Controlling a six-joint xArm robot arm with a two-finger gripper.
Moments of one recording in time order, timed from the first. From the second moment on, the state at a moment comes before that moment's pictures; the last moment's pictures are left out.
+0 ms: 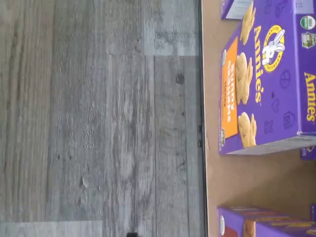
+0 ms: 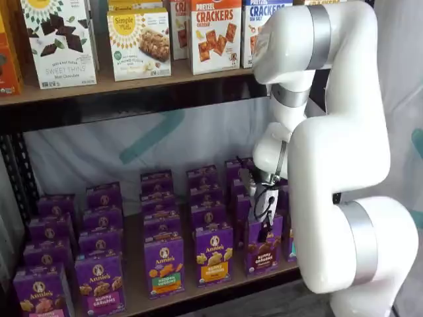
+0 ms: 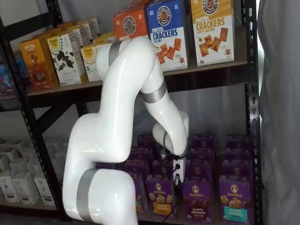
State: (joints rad) arm -0.08 0.67 -1.01 0.51 0.34 -2.13
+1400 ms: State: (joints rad) arm -0.08 0.87 -1.27 0.61 0.34 -2.21
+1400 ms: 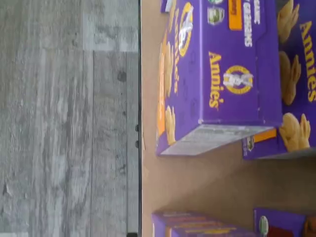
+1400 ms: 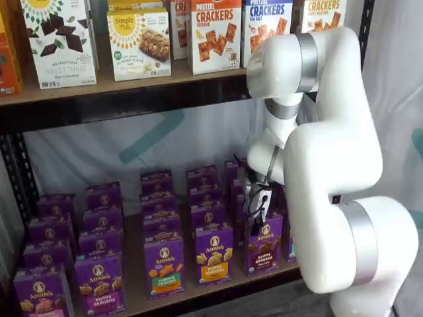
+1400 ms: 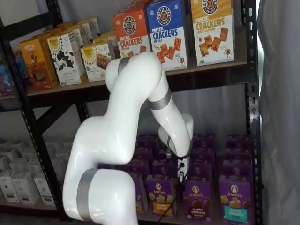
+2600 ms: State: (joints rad) arm -0.13 1.02 -1.47 0.17 0.46 -1.84
